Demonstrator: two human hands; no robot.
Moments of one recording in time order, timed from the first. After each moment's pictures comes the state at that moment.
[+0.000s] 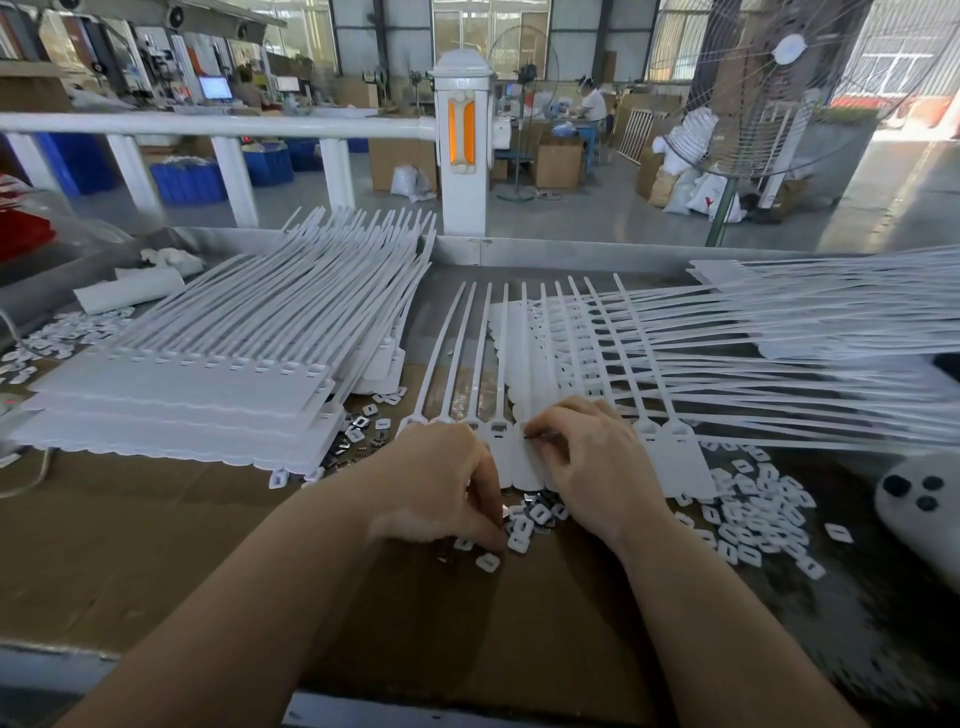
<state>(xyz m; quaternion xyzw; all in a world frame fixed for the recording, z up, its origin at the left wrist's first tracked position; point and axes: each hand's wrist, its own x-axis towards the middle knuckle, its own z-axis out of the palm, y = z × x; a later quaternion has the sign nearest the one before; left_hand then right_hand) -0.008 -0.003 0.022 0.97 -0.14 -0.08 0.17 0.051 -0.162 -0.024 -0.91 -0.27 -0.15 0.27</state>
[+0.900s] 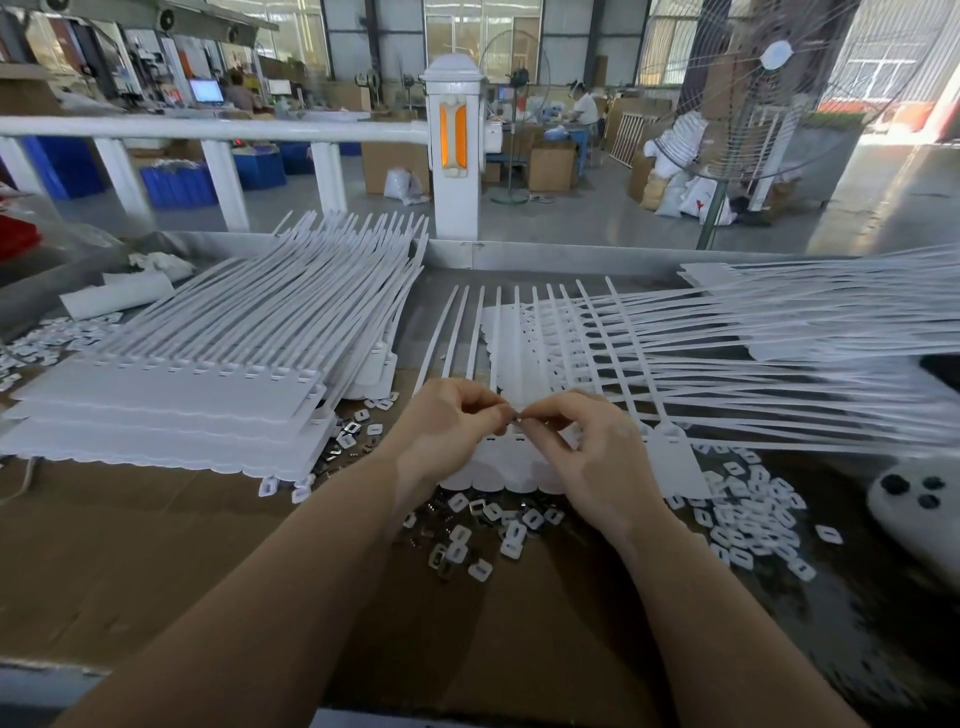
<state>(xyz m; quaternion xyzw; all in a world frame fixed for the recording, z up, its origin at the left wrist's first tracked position) 0.026 -0.014 0.008 0.84 0.04 0.06 0.53 0.048 -0.162 -0.012 -0.86 -0.26 -0.16 0.42</state>
